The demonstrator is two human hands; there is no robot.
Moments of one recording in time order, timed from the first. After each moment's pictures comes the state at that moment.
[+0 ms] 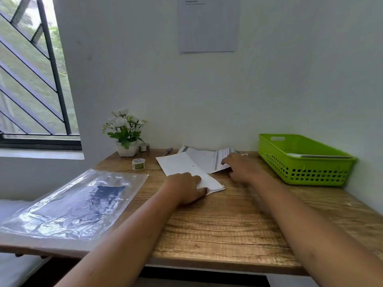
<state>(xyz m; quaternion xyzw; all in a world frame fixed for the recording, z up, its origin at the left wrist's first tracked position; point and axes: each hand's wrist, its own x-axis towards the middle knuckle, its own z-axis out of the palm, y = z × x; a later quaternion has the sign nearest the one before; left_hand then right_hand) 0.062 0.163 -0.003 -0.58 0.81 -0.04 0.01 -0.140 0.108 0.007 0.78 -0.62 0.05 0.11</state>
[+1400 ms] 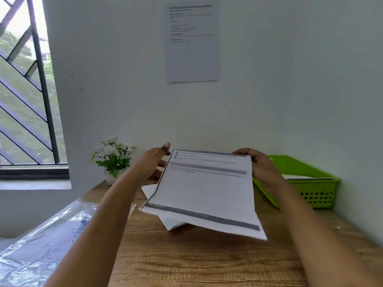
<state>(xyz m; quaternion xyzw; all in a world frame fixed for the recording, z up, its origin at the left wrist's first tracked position) 0.100 0.151 0.095 -0.53 0.63 0.35 -0.46 -0.198 0.133 0.058 0.63 -0.40 0.59 -0.30</state>
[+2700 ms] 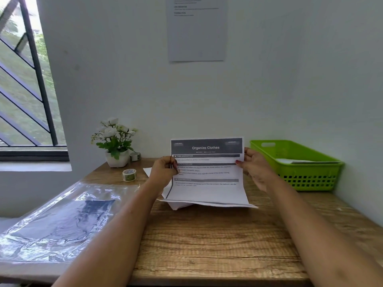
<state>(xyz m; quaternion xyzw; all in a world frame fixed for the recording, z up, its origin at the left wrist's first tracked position) 0.090 0.098 0.003 -0.44 0.60 0.39 -0.54 -0.176 0.123 0.018 0.54 -0.46 0.58 -0.39</state>
